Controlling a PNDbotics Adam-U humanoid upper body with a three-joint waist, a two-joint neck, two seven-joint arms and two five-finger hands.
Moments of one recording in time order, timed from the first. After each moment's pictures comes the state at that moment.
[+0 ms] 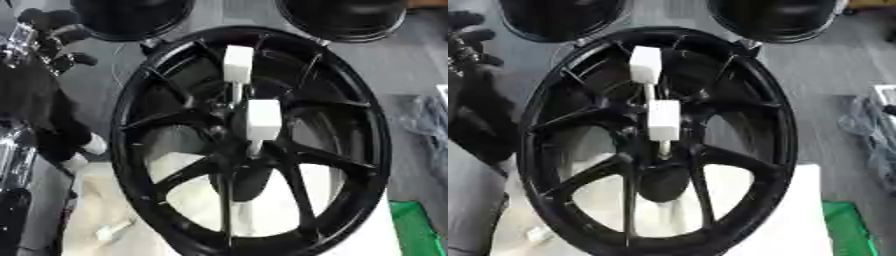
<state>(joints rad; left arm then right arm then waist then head) -0.38 0.36 0.09 -1.87 0.32 0.08 -0.07 -0.08 -0.43 -0.10 -1.98 -0.22 -0.03 -0.26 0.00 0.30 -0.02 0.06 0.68</state>
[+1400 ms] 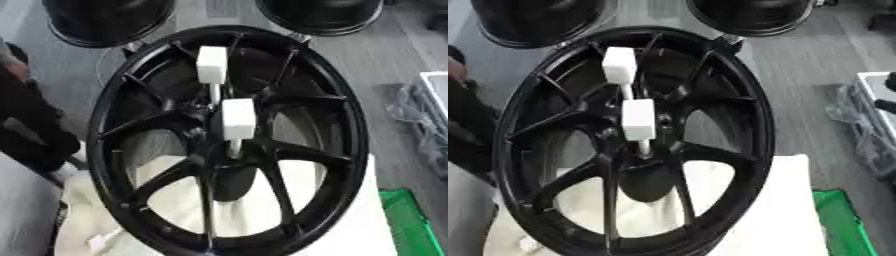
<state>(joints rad) -0.81 0.90 -0.16 -1.97 0.39 0.00 -0.15 -0.09 -0.43 -0.09 -1.98 -0.22 -0.03 -0.26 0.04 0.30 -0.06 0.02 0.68</state>
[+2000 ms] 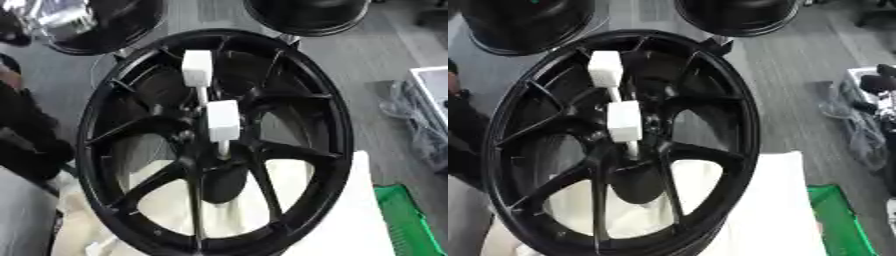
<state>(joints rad) -1.08 0.99 -0.45 -1.96 0.13 0.02 -0.70 -0.05 -0.45 -0.09 -1.98 -0.21 -0.03 -0.27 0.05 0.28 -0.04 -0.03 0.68</state>
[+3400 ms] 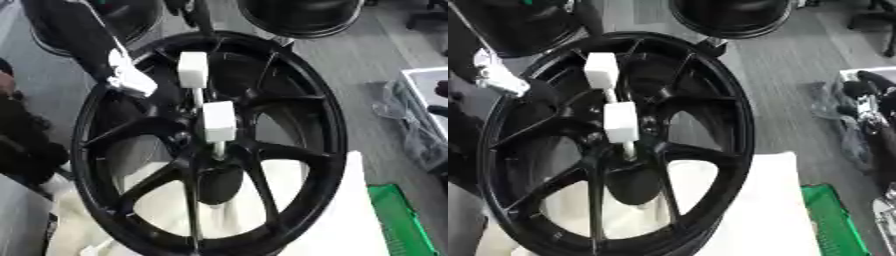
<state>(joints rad) -1.25 0.78 -0.60 -1.64 -0.15 -0.04 -0.84 -0.03 -0.45 -0.08 -1.98 -0.19 -0.01 -0.26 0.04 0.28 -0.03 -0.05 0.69</state>
